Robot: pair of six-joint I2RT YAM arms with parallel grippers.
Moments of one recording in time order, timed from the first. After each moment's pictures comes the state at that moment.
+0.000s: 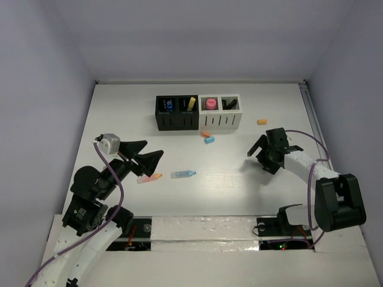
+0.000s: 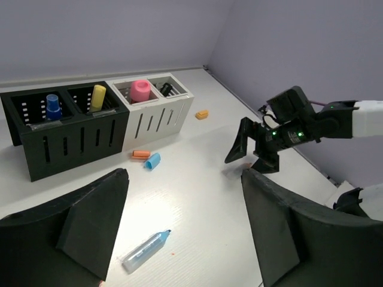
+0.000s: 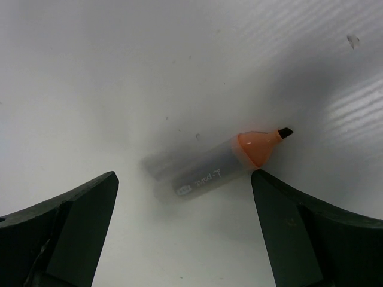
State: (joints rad) left arm -0.49 0.33 0.70 -0.26 0.19 -0.36; right arm 0.17 1.29 0.63 -0.38 0.08 0.88
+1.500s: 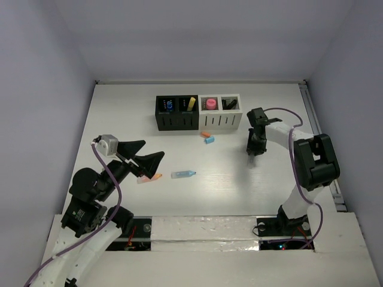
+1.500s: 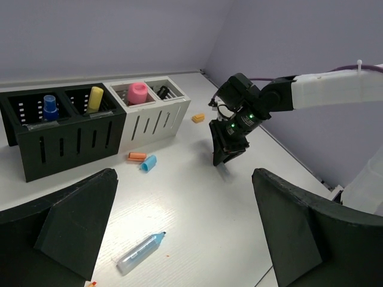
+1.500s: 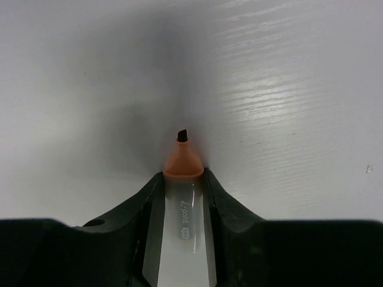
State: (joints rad) left arm -0.51 0.31 0.70 -0.26 0.16 -0.39; right arm 0.26 1.75 1.08 -0.60 0.13 0.49
